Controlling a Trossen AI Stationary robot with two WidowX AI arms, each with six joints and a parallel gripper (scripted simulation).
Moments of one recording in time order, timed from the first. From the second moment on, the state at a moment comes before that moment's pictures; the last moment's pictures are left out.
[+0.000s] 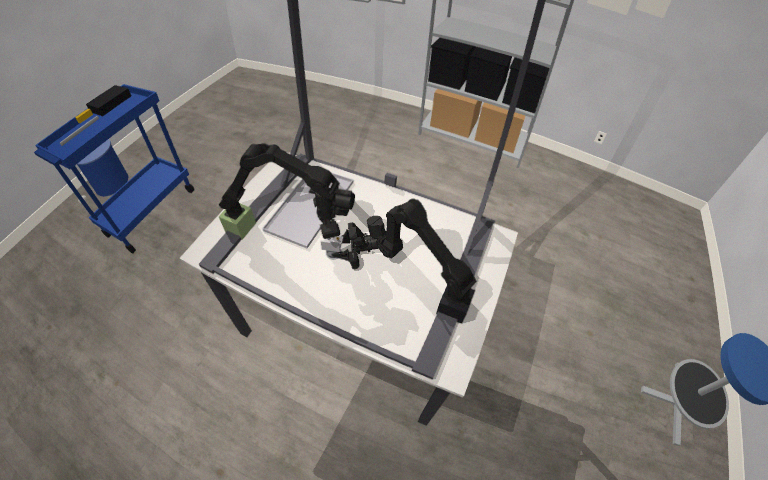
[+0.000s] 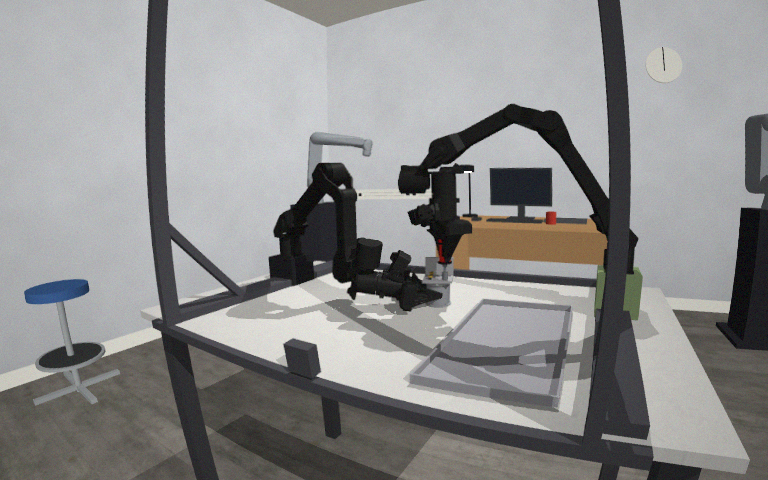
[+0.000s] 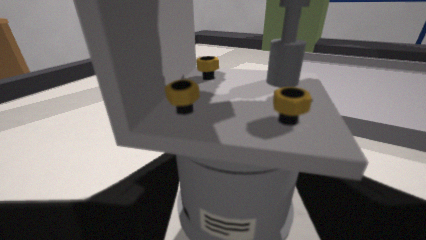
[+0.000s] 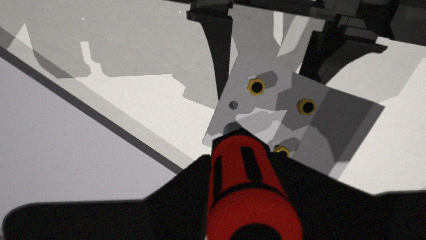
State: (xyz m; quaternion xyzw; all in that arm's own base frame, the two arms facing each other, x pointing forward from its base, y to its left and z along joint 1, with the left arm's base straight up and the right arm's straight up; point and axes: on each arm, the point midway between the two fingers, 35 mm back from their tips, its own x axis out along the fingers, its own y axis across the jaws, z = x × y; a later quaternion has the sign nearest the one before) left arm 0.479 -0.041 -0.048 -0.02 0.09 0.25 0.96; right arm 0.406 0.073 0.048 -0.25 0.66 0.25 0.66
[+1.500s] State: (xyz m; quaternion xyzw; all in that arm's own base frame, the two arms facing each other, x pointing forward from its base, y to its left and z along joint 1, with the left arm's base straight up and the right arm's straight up) left arm 0.479 -0.041 -0.048 -0.02 0.09 0.25 0.96; right arm 0.406 0.074 0.048 -0.61 0.35 0.61 0.36
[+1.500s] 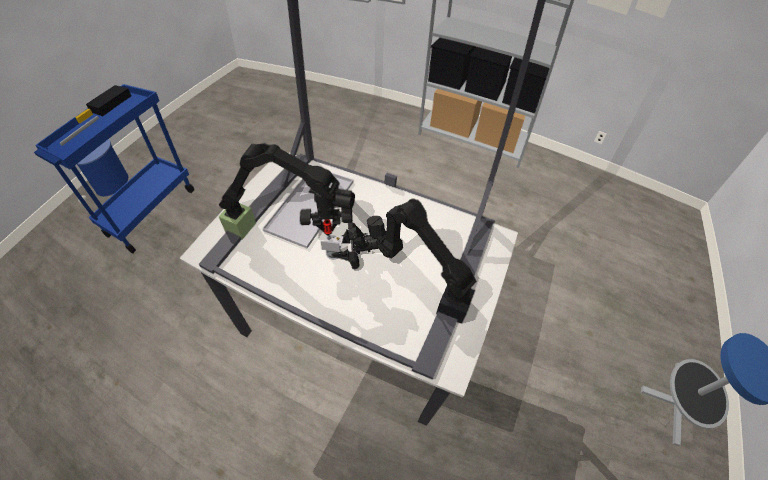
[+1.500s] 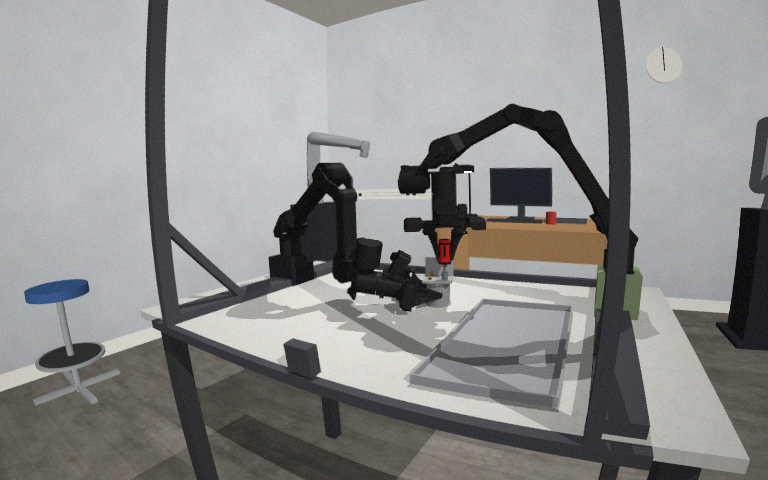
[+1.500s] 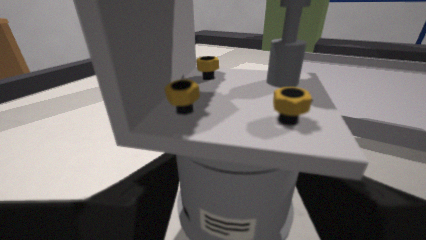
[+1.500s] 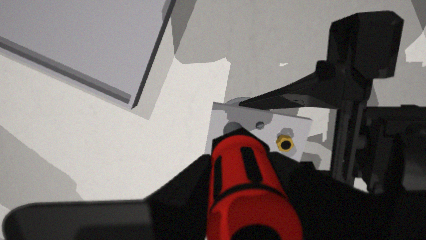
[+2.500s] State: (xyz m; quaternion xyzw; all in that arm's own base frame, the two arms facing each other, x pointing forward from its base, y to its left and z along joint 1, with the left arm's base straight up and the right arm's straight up) left arm 0.479 -0.041 -0.048 -0.02 0.09 0.25 0.96; right arm 0.405 0.074 0.048 -0.65 0.28 0.65 0.28
